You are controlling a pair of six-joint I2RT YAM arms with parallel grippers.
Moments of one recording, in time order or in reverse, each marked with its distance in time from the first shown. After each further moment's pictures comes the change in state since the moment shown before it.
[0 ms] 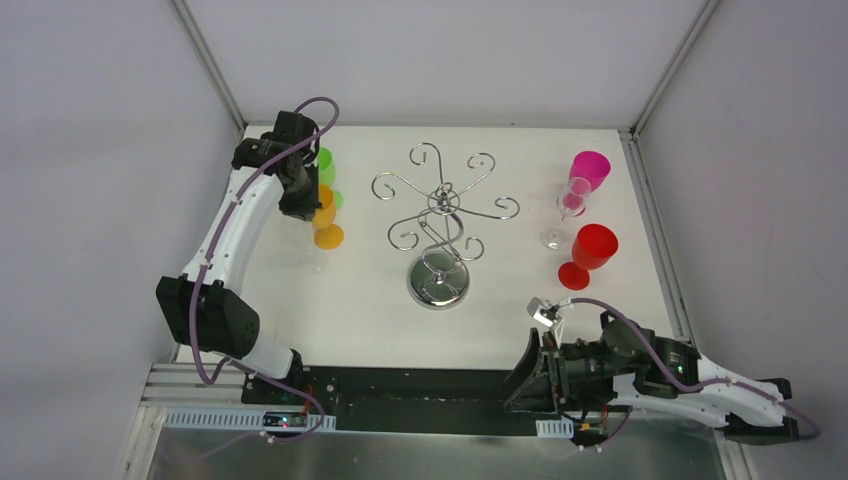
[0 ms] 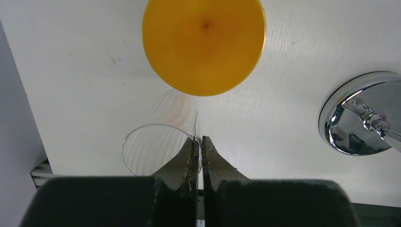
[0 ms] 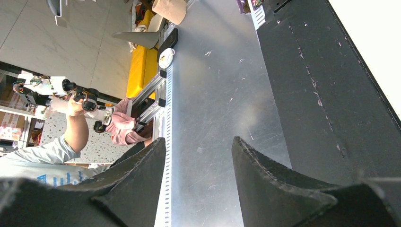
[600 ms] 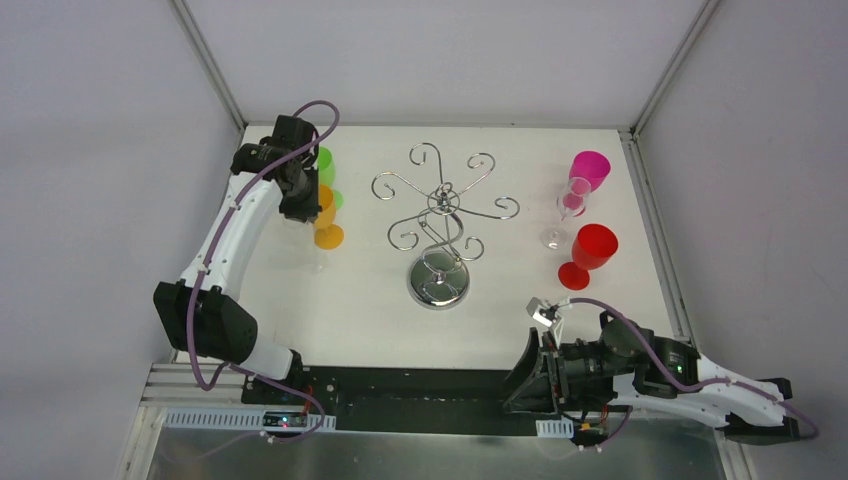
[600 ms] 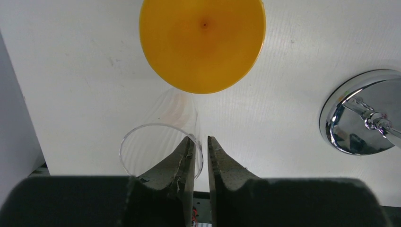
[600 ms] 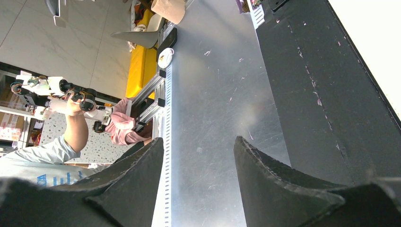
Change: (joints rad) left arm 0.000 -0.037 -0.045 0.035 0.006 0.006; right arm 0.000 0.006 0.000 0.000 0.000 0.000
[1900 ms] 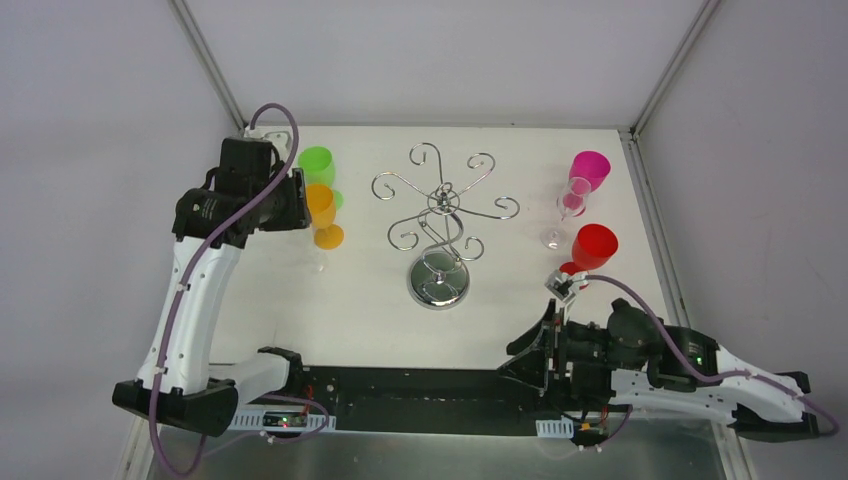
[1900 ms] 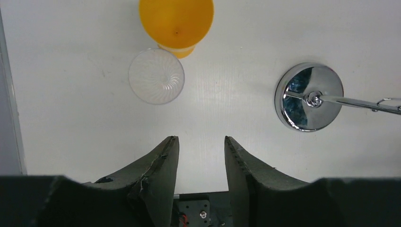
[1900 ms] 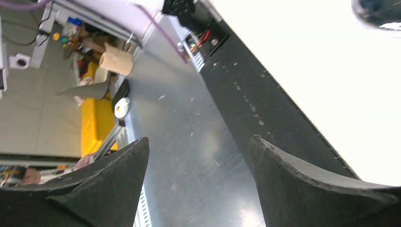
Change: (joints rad) left arm 0.000 -0.318 -0.005 -0.016 0.088 0.007; right arm 0.000 0.149 0.179 -0.122 0.287 -0.021
